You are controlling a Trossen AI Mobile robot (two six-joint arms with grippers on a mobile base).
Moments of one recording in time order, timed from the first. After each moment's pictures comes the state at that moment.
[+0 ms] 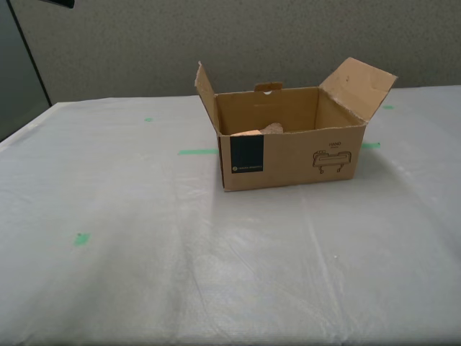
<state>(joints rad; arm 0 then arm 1) 0.21 0.77 0.93 -0.97 -0.19 0.11 -0.77 0.94 0.90 -0.64 -0.23 -0.32</state>
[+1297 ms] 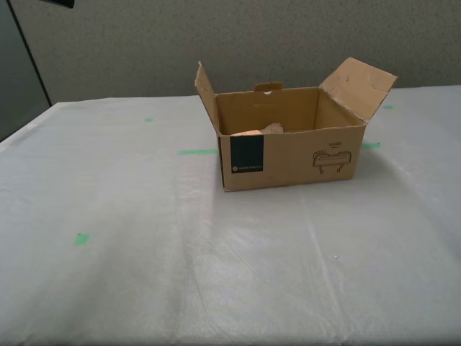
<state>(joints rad) 0.21 0.77 0.93 -0.97 -0.19 0.11 -0.77 0.94 0.90 -0.64 -0.23 -0.32</state>
